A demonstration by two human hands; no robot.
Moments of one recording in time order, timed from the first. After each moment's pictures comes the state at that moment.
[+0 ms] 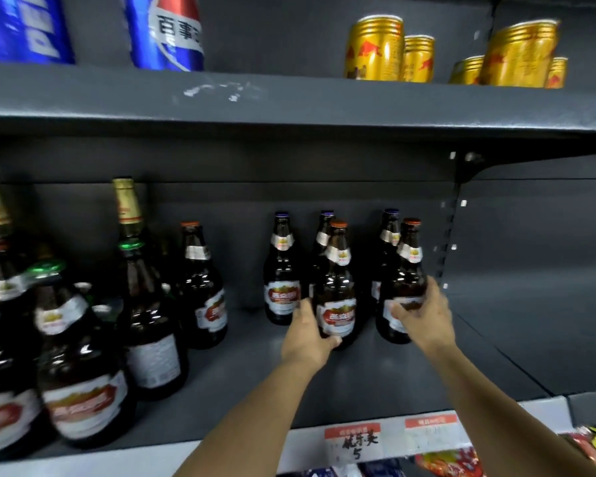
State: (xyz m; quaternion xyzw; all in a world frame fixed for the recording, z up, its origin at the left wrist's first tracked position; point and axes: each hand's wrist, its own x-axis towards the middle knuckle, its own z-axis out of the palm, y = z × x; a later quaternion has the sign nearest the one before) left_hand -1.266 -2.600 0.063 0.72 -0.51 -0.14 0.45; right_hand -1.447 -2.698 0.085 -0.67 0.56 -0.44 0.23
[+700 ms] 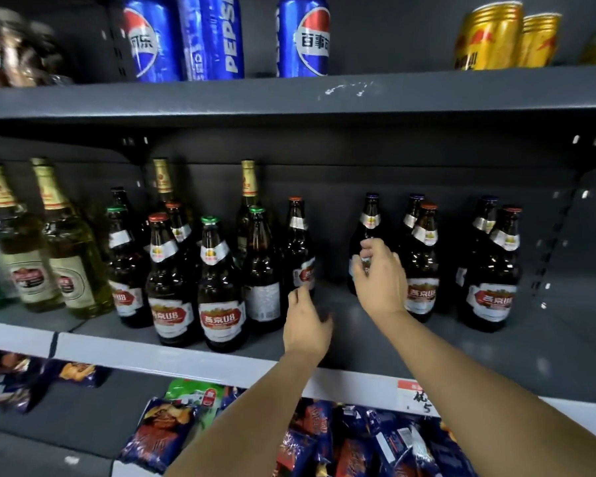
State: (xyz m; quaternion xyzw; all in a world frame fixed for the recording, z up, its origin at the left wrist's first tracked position) left_hand -1.221 -2.468 0.072 0.81 -0.37 -0.01 0.45; right_hand -1.299 -2.564 0.130 -0.81 0.33 -0.47 0.14
